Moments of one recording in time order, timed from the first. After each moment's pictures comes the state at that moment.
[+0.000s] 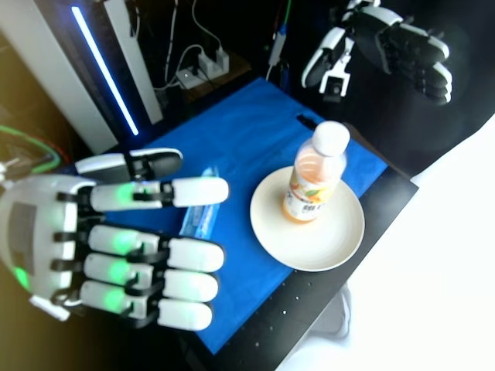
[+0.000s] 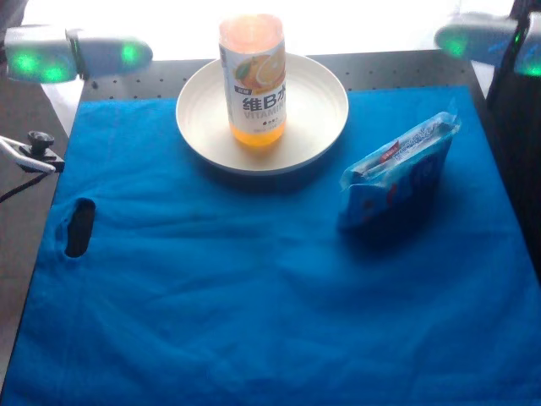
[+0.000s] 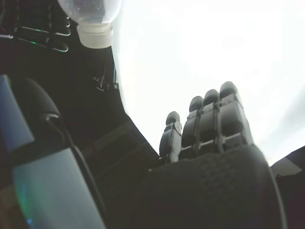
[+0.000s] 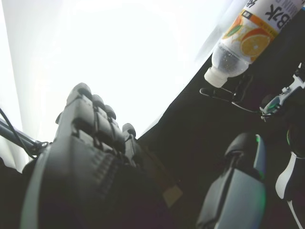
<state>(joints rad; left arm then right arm) 0.78 -1.07 1.44 -0.16 -1.05 0.32 -0.76 -1.08 1.36 0.18 1.11 -0.37</state>
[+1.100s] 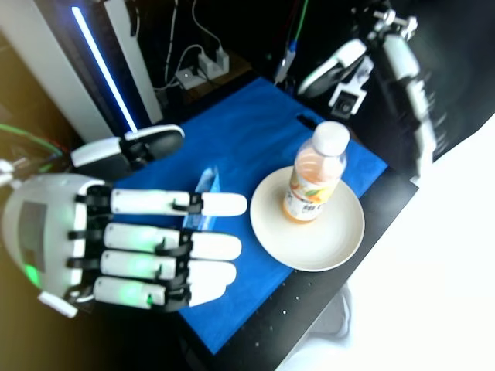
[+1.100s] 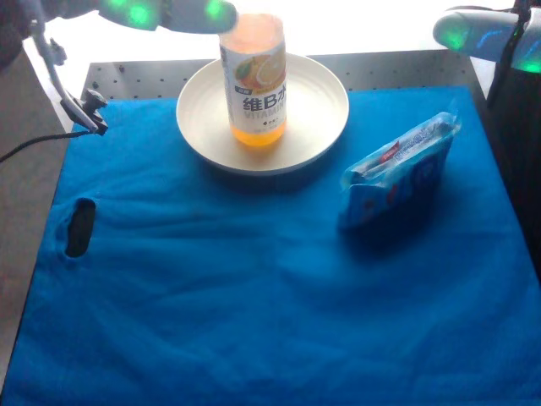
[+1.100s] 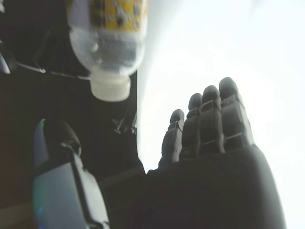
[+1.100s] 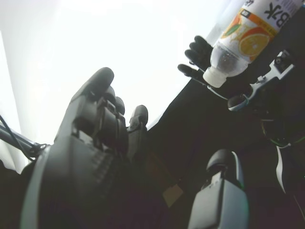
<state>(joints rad) 0.43 -1.30 1.81 0.75 -0.66 -0.32 -0.76 -1.08 1.37 0.18 1.11 -0.37</state>
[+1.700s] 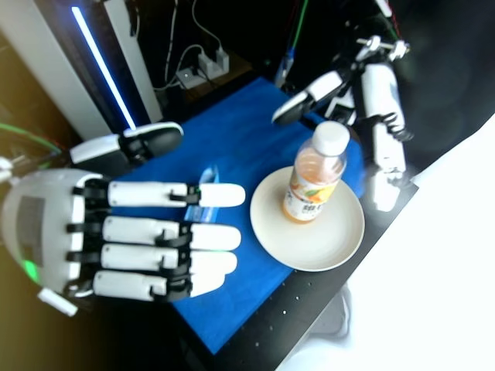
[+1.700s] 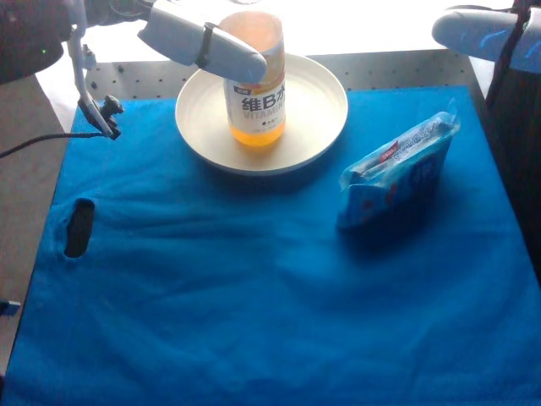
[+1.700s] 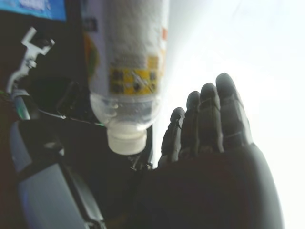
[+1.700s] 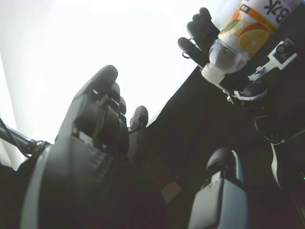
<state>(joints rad) 0.40 -1.37 1.85 0.97 -0.60 -0.40 -0.76 -1.08 1.36 0.17 1.13 -0.37</state>
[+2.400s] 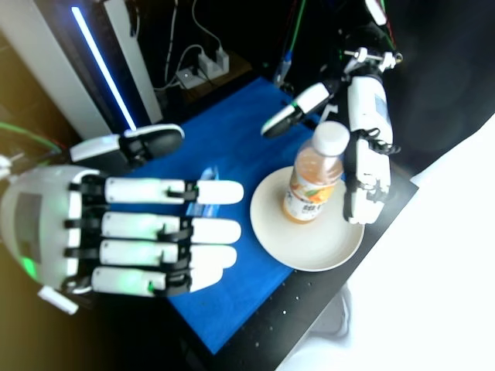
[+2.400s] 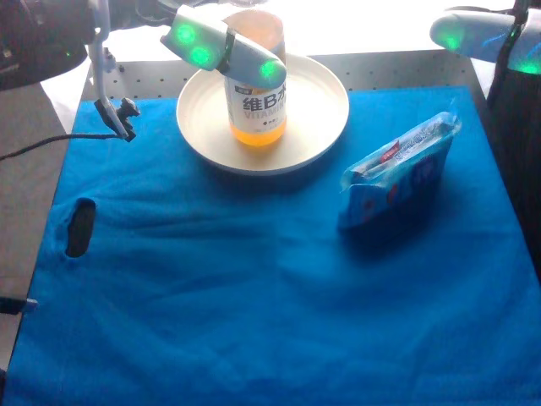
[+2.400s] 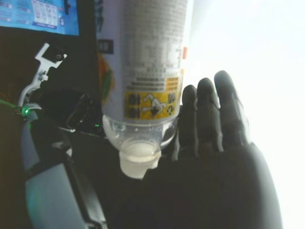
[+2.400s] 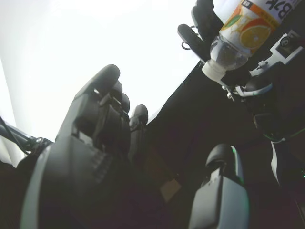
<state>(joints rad) 0.39 -1.42 1.87 1.00 -0.58 -0.41 -0.76 -1.08 1.36 0.16 1.15 -0.37</state>
